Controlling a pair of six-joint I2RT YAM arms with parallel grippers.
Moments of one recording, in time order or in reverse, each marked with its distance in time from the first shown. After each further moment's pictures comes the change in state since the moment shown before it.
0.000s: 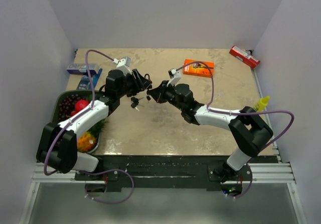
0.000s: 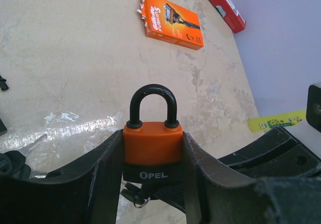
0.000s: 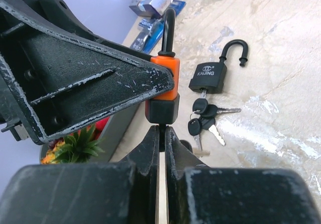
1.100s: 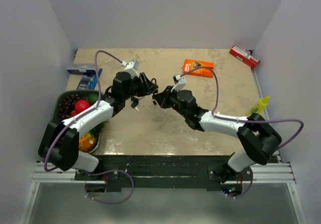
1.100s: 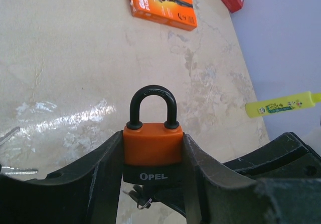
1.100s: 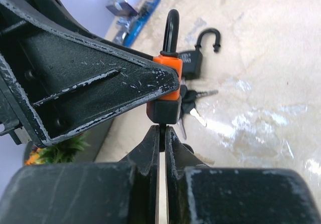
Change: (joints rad) left arm -0.081 0.034 0.010 0.016 -0.028 -0.002; right arm 0.028 -0.108 -0.111 -0.018 0.125 -0.007
